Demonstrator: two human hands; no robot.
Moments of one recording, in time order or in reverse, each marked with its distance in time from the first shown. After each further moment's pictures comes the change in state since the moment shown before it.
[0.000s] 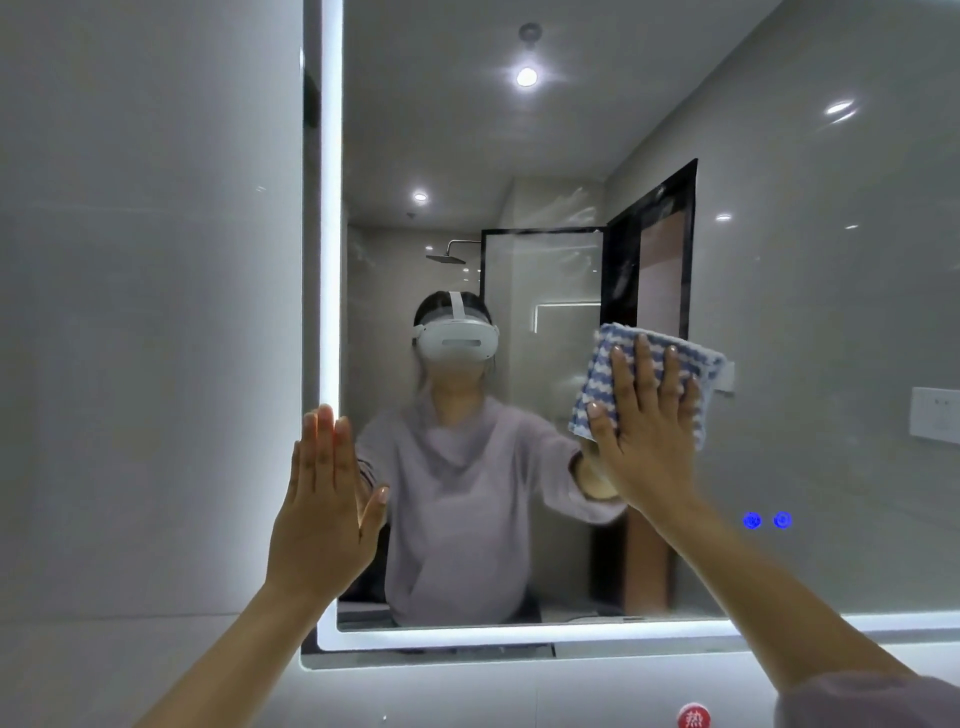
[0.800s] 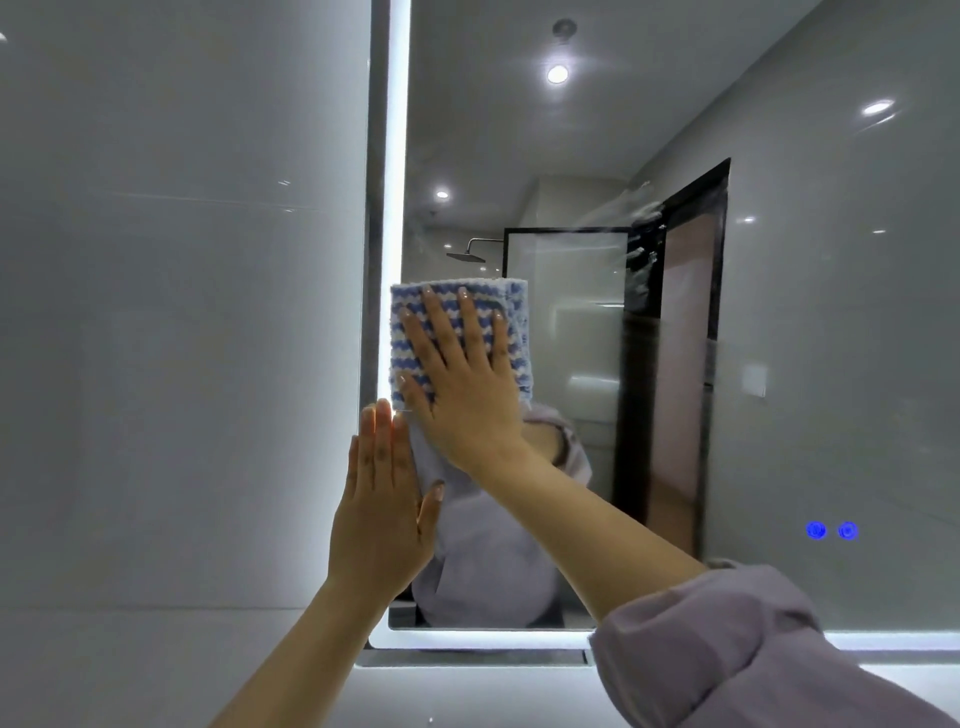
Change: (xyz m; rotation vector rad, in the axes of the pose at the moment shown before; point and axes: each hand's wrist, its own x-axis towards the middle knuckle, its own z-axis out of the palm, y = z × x) left_hand 0.001 -0.001 0.005 -0.066 -0.009 -0.022; right_hand 0.043 -0.222 0.005 0.047 -0.046 -0.357
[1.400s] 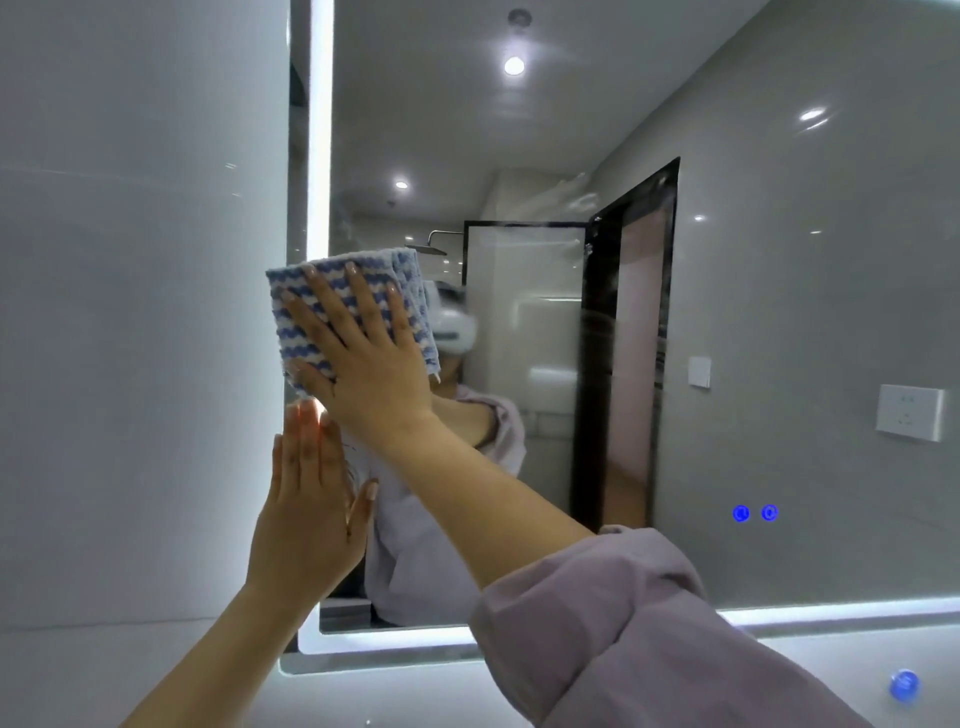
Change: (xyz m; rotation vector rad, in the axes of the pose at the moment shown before) left_hand 0.000 -0.004 0.005 0.103 0.027 0.053; right_hand 0.021 -0.014 -0.007 -0.082 -0.061 -0.100
